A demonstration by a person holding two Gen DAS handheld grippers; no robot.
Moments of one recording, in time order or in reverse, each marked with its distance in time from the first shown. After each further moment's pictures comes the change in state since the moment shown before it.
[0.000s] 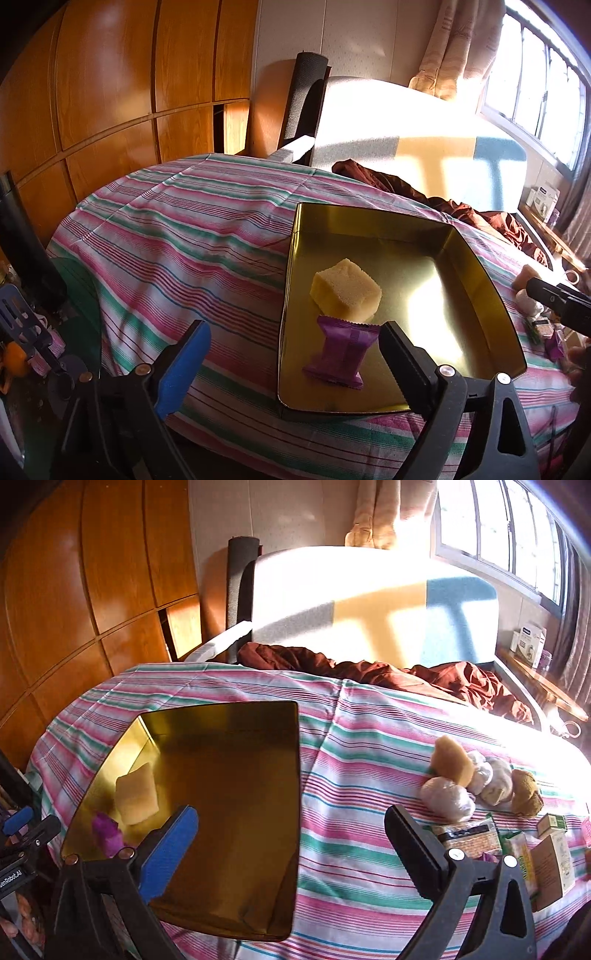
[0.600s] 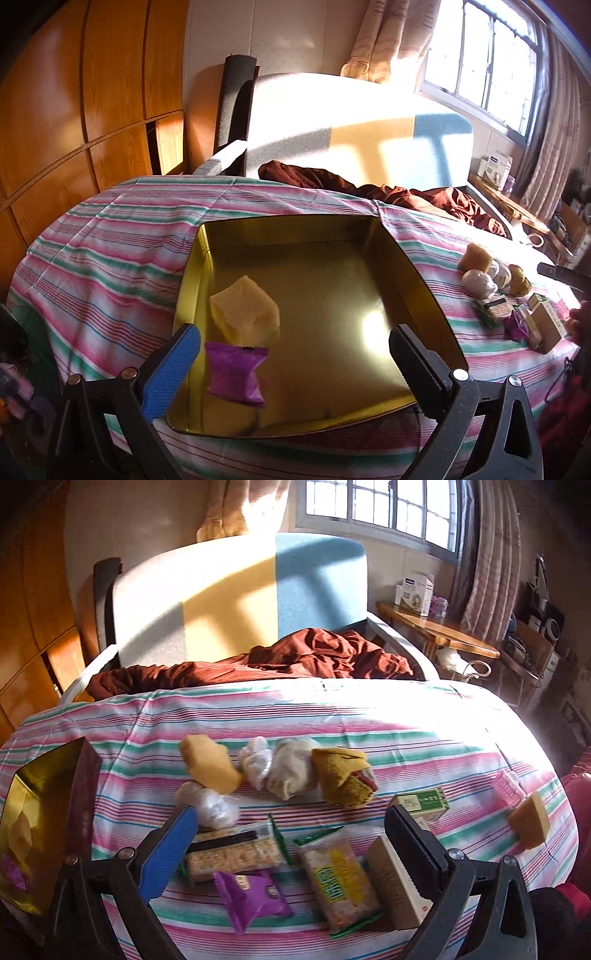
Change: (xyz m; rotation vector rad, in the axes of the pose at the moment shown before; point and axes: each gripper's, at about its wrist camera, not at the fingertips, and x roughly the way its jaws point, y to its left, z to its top) left arm -0.004 -0.088 0.020 0.164 0.007 -0.177; right arm -0.021 -0.243 -0.010 0.316 0.049 -0.353
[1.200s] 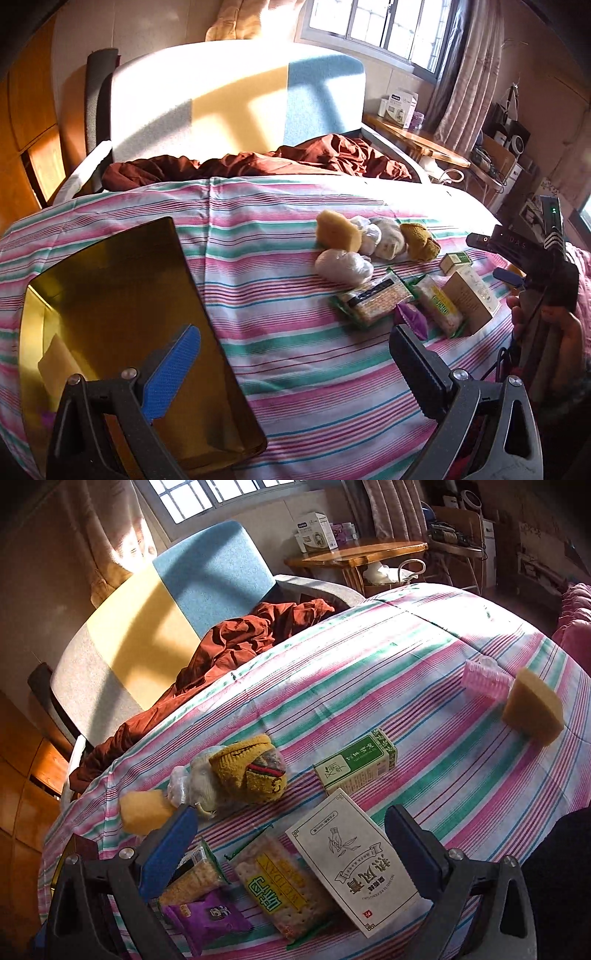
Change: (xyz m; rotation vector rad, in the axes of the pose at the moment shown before) left arm 0.060 -0.192 0.041 0.218 0.184 -0.308; right arm 0.023 -0.087 -0.011 0.414 0.084 0.120
